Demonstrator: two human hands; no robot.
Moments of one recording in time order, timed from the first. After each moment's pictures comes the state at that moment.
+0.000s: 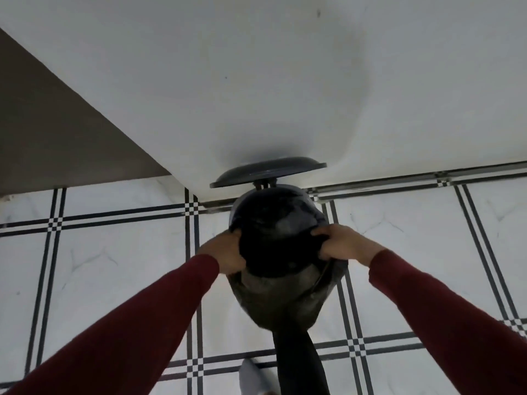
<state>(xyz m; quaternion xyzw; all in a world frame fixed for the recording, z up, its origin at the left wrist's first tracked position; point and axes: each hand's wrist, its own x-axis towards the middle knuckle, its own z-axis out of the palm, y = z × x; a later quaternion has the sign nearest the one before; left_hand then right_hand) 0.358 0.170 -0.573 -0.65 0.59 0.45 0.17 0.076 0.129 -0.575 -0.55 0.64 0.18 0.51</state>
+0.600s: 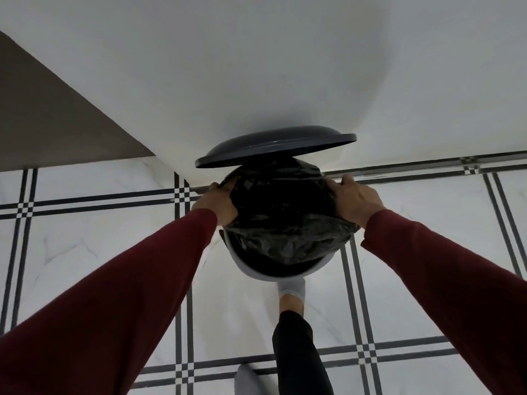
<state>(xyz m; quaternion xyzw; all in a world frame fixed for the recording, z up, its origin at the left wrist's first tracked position) 0.379 0.088 -0.683 -0.72 0.57 0.38 0.11 0.068 0.057 -0.684 -0.73 0.61 0.21 0.19</state>
